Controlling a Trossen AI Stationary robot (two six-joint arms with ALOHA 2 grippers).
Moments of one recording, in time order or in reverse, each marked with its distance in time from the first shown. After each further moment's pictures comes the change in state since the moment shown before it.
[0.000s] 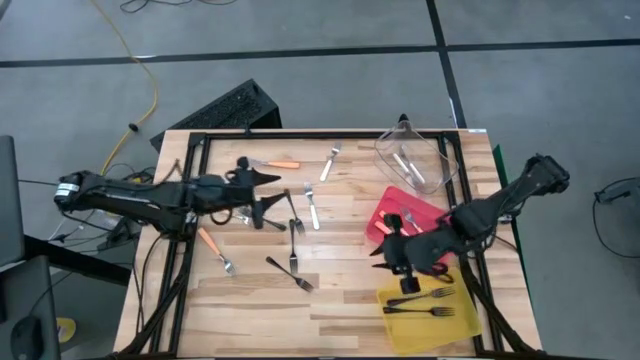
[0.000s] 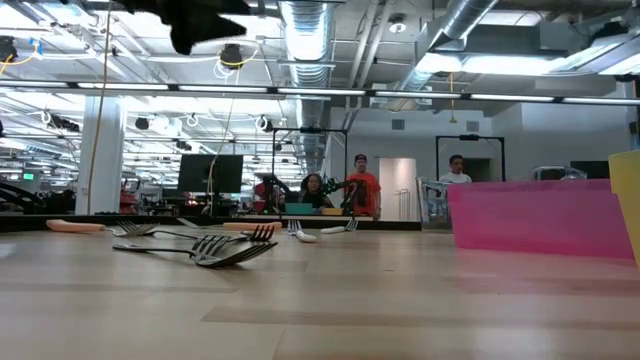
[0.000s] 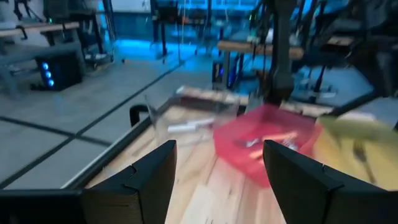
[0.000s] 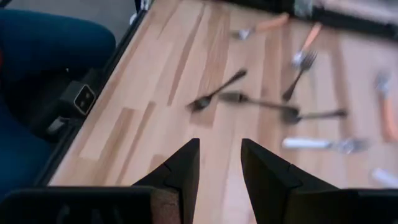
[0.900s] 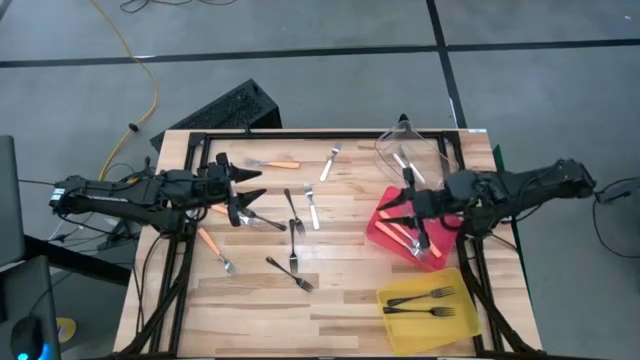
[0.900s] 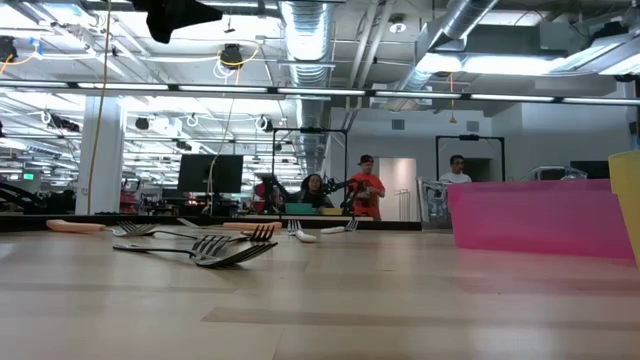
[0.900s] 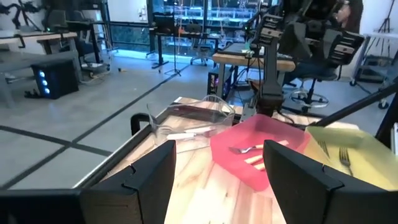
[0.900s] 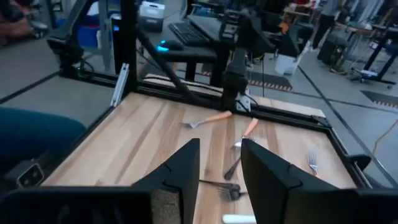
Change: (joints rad) left arm -0.023 -0.201 0.000 -0.133 0.000 -0.011; right arm -0.327 -0.400 -0.341 0.469 -0.215 -0.319
